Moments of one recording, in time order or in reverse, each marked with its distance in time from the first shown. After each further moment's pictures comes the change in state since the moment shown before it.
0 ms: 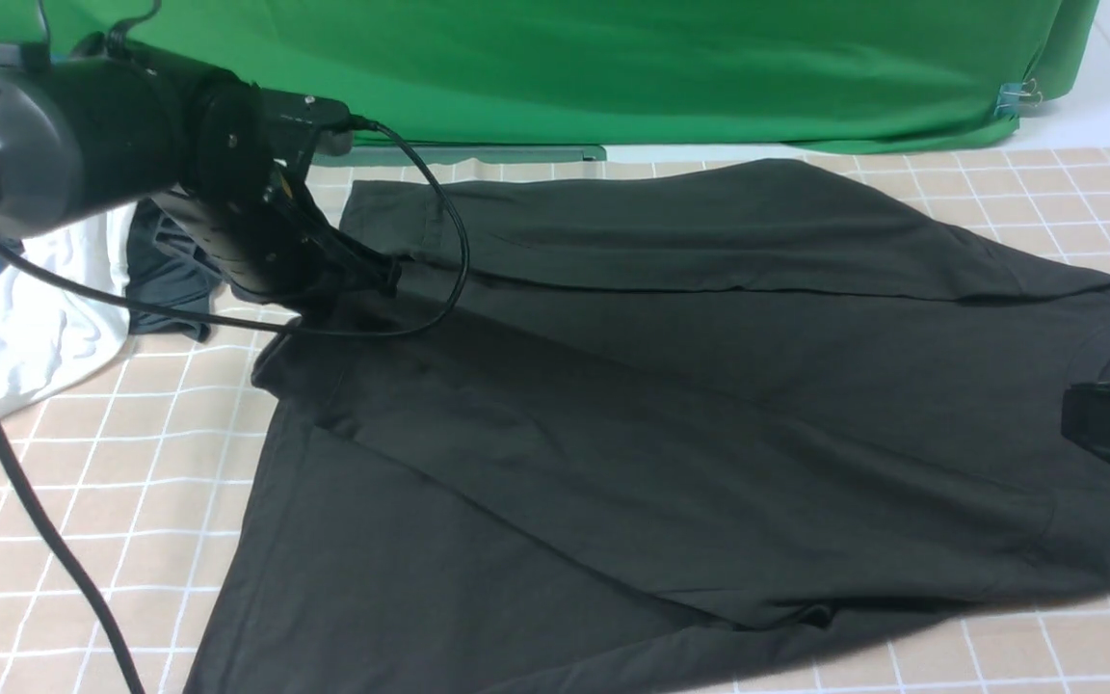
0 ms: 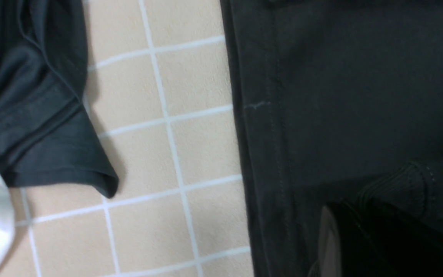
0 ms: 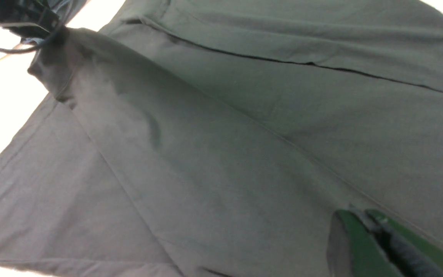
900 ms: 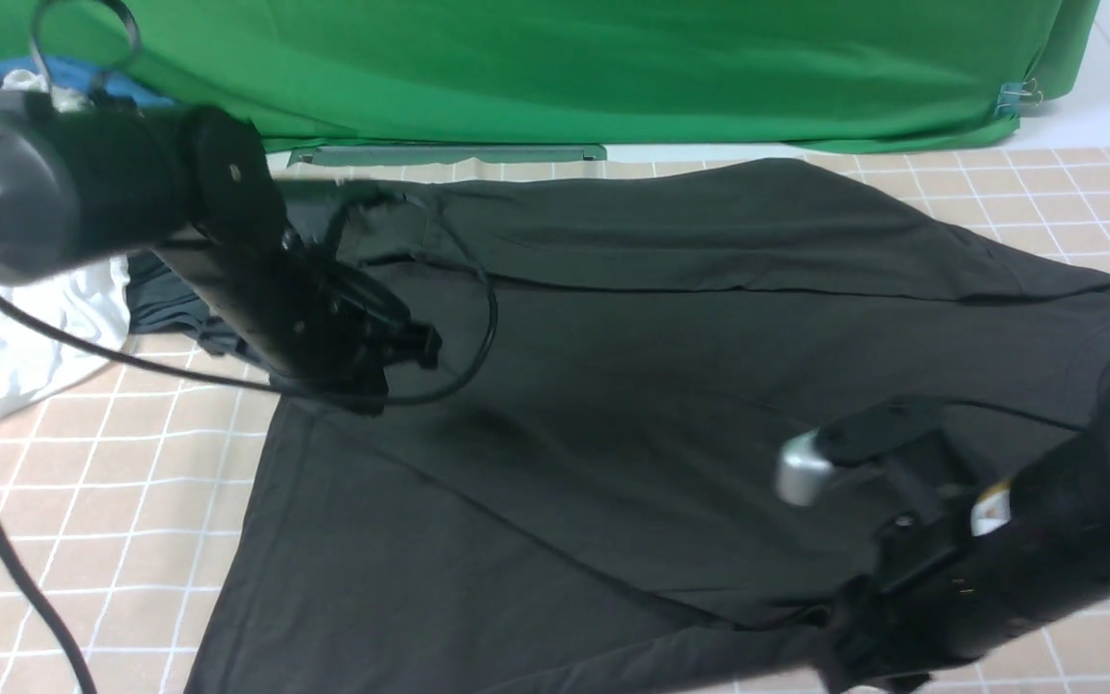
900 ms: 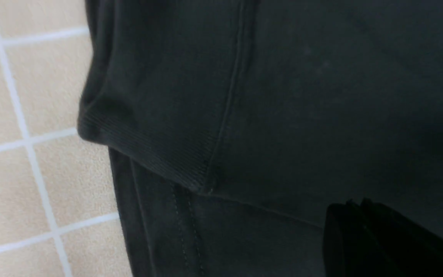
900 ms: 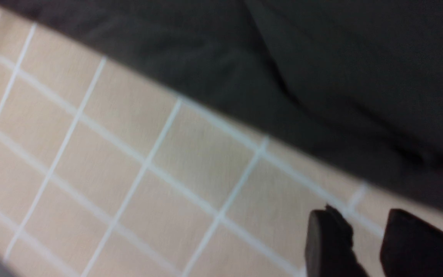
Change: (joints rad) right arm 0.158 0.716 -0.089 0.290 0.100 -0.349; left arm -0.018 -0.021 0.126 -0.330 0.071 0.145
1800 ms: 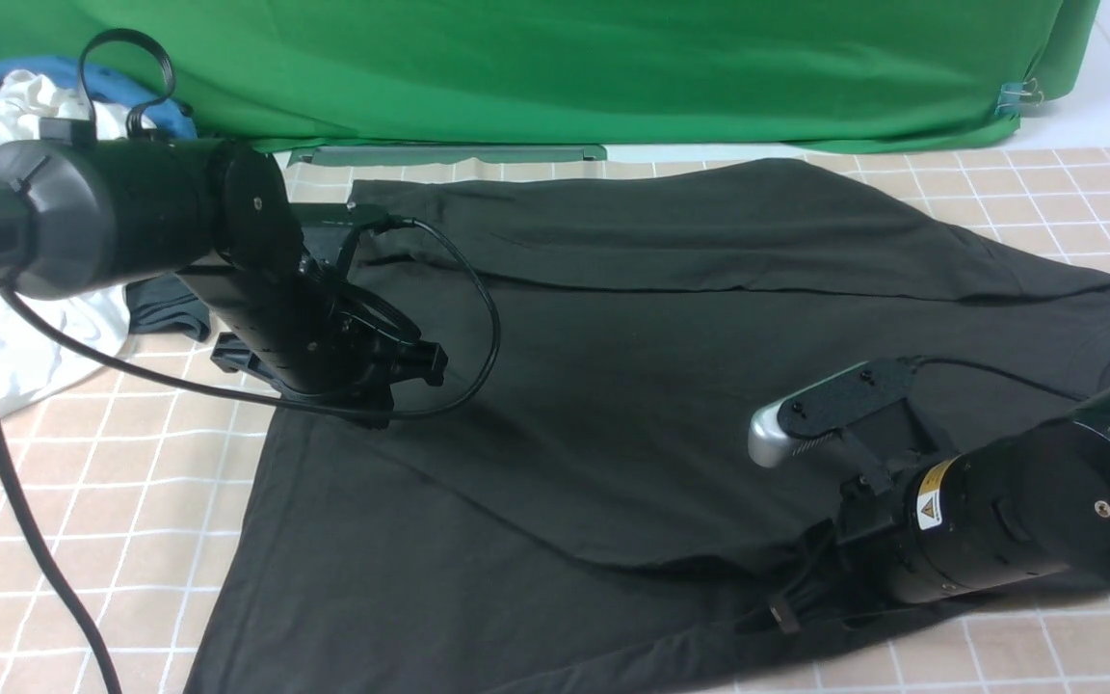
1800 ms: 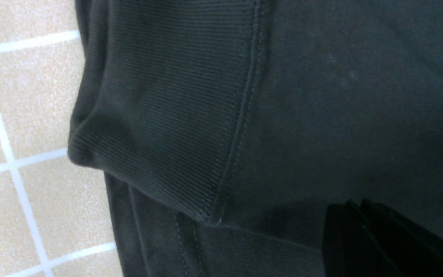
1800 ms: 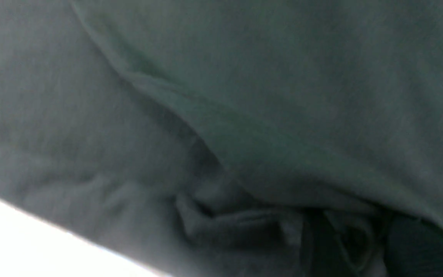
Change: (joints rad) right arm 0.021 0.084 0.000 -0.270 -0.257 0.251; left arm -0.001 0.037 0.004 0.000 -0.045 0.008
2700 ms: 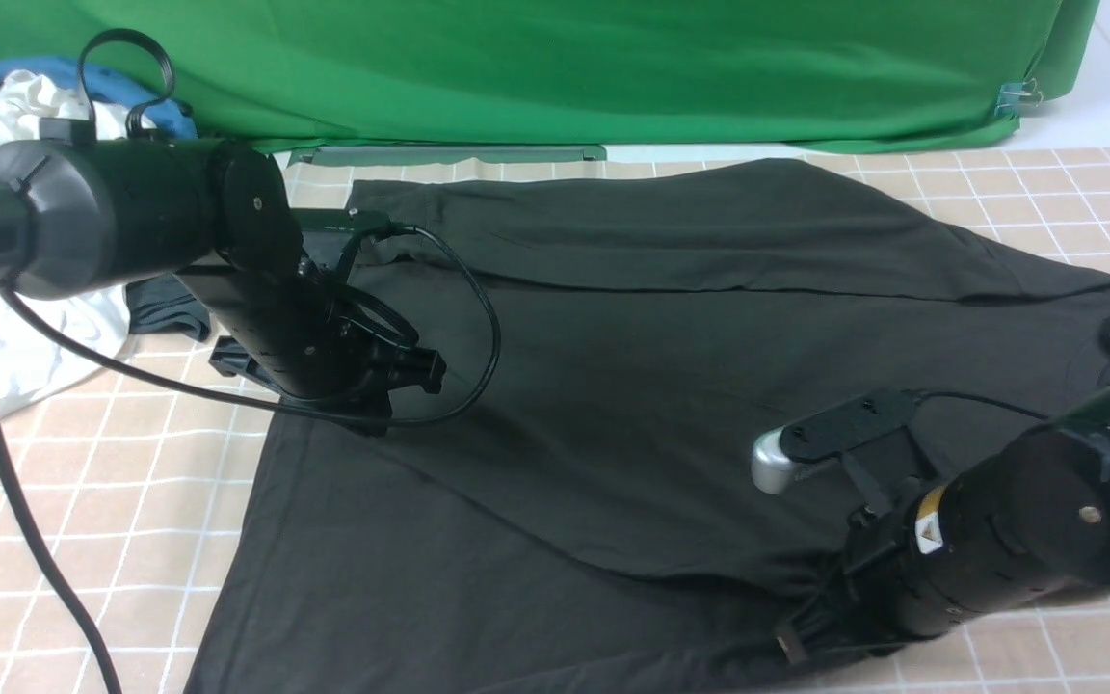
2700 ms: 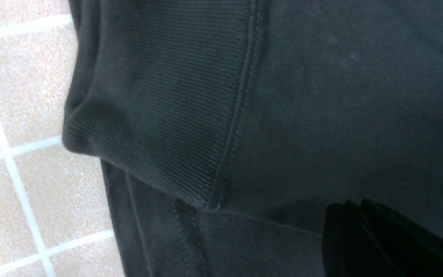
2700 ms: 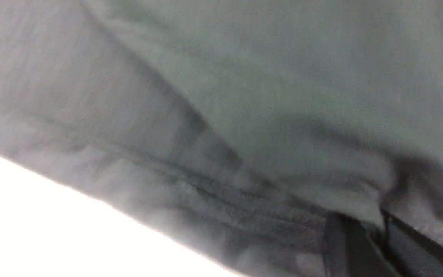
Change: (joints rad) right arm 0.016 -0.013 -0.001 -0.001 0.155 0.078; left arm 0.000 0.000 0.000 -0.001 0.025 0.018
